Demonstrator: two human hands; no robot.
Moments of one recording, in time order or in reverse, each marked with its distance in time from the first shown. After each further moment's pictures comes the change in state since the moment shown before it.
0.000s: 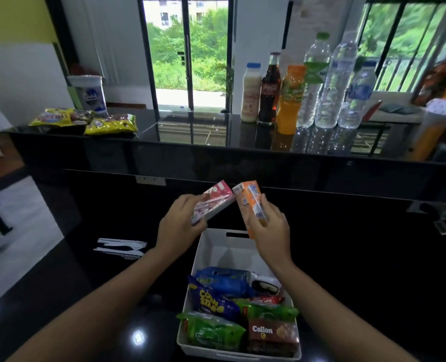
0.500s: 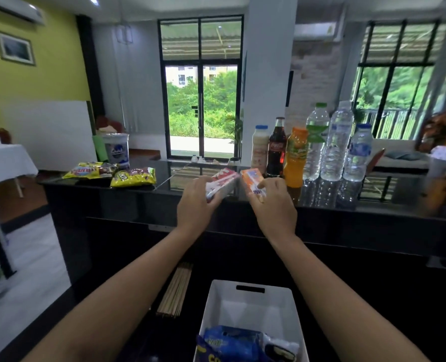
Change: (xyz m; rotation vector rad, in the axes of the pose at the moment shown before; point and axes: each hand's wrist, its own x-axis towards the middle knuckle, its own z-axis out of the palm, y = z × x) left_hand 0.131 0.033 -0.056 -0.048 0.273 -0.084; right_hand 0.114 -0.111 -0.013 -0.339 0.196 -0.285
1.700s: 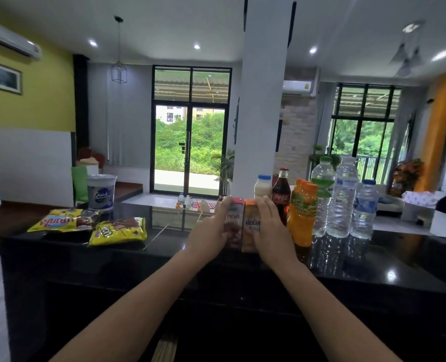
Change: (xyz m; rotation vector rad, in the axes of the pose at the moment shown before) left_hand 0.092 -0.008 0.027 0.031 -0.310 0.180; right_hand 0.087 -0.008 0.040 -0.079 -0.114 -0.127
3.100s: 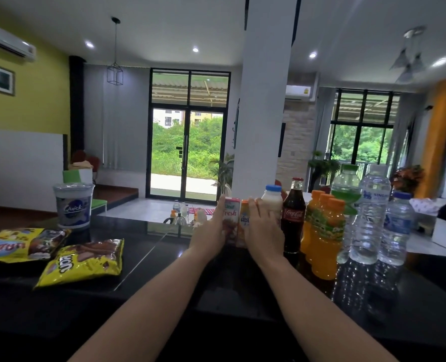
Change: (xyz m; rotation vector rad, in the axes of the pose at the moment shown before) left_hand 0.111 -0.072 0.075 -0.072 -0.071 -0.132; right_hand 0.103 0.043 0.102 -0.252 0.062 0.035
